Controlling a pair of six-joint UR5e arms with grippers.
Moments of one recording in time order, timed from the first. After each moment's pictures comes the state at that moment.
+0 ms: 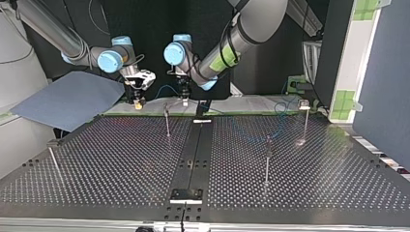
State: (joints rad) left arm -0.77 -2.53 -1.37 -2.47 -2.30 -1.66; right arm 1.85 -0.84 1.78 -0.75 1.37 1.69
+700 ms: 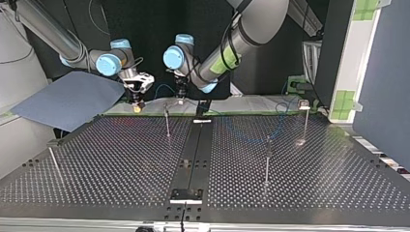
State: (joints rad) left arm -0.76 -2.53 -1.34 -2.61 -2.14 -1.65; right arm 1.84 -0.83 1.75 -0.72 1.37 1.70
